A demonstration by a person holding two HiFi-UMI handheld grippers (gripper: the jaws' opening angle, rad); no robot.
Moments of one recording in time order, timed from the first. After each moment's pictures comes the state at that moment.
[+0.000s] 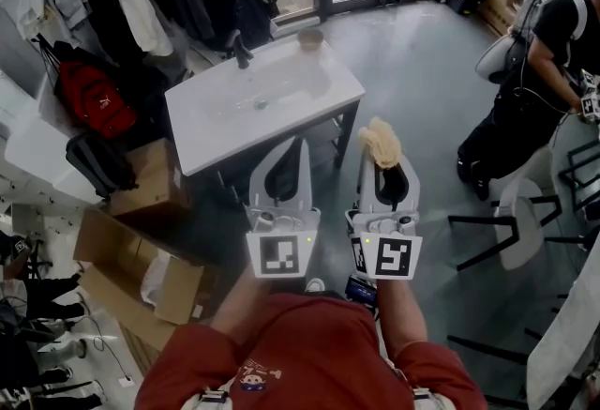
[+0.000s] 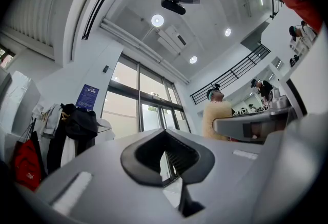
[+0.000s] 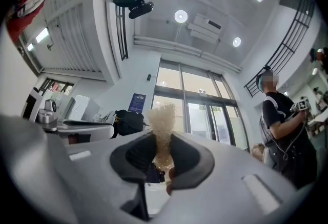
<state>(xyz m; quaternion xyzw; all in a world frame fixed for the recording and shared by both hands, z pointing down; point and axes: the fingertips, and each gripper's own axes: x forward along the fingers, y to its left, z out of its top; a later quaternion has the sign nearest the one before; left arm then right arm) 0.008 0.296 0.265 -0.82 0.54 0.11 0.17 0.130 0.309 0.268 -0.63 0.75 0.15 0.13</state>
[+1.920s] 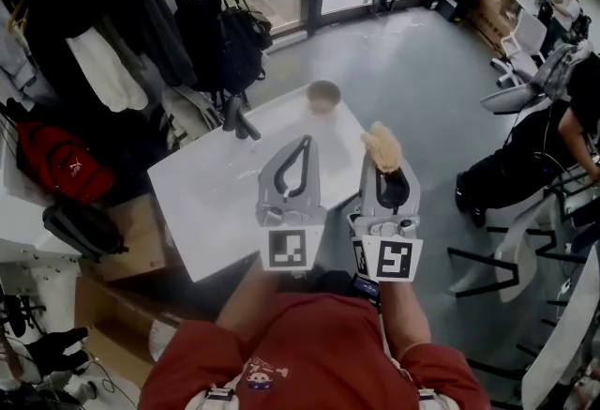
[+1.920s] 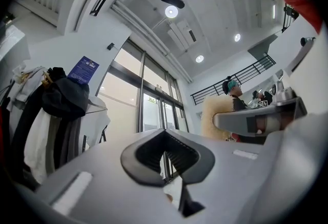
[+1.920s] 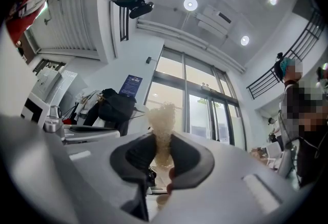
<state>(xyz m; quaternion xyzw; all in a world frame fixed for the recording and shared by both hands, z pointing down) -0.056 -0.054 0.287 -0.84 0.51 0.14 0.11 0.053 -0.019 0.276 -0.65 0.74 0.16 0.08</state>
